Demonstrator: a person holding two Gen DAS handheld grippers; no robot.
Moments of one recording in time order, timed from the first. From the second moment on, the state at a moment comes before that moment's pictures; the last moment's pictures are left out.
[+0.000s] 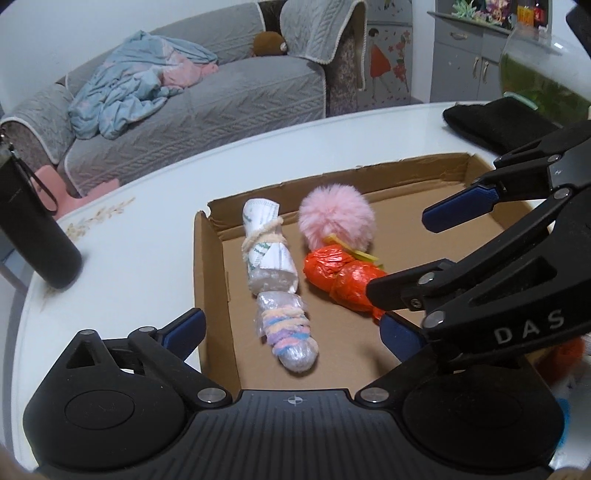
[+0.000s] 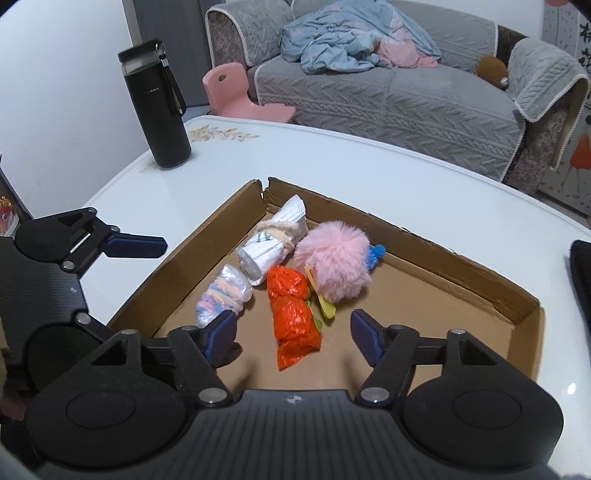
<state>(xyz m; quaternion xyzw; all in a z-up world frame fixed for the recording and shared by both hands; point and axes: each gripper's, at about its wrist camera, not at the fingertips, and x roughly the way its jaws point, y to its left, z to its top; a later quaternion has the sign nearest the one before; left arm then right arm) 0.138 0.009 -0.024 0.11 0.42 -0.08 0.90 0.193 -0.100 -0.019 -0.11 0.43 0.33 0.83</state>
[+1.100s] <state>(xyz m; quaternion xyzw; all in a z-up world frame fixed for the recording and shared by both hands) -0.115 0.009 -0.067 0.04 0.33 -0.03 0.94 -0.019 -0.202 -0.086 -0.07 0.31 0.33 0.89</state>
